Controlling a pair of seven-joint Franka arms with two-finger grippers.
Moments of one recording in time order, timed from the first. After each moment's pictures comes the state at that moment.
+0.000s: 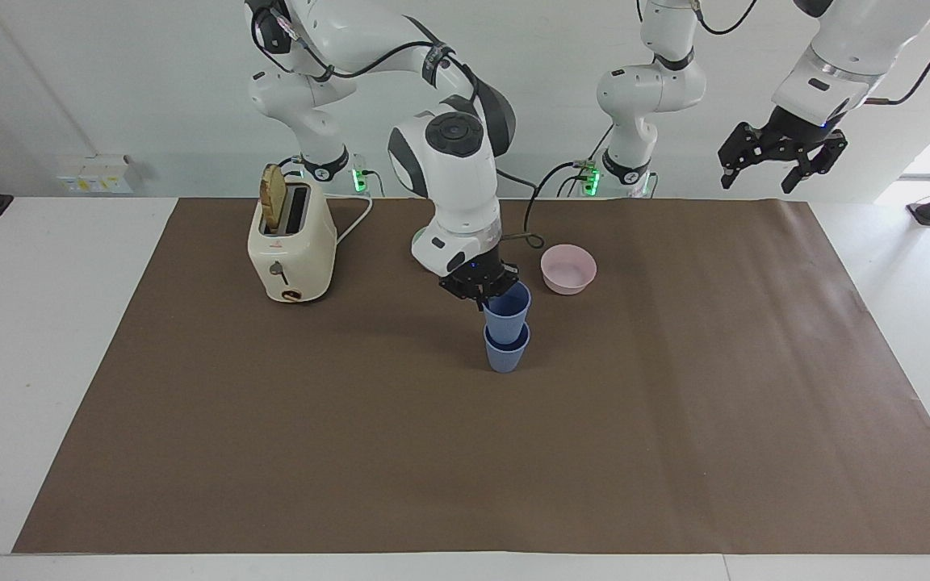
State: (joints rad) left arm 0.07 -0.13 -0.13 -1.63 -0.04 1.48 0.08; right arm 0.50 0.41 0.06 -1.45 0.06 1.97 0.57
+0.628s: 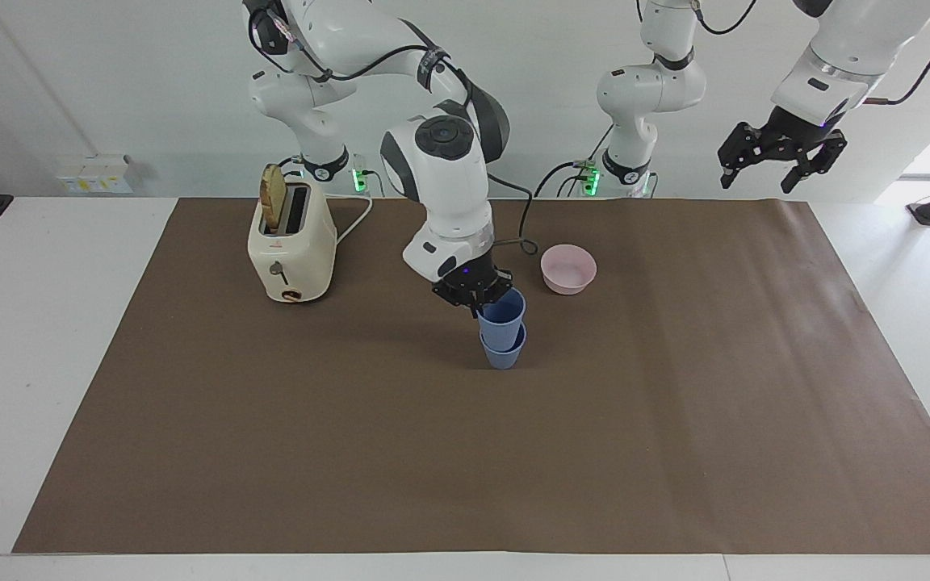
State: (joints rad) left arm 0.07 -0.13 -0.13 -1.63 -0.04 1.48 0.08; right arm 0.48 0.43 0.07 -1.45 0.06 2.01 0.56
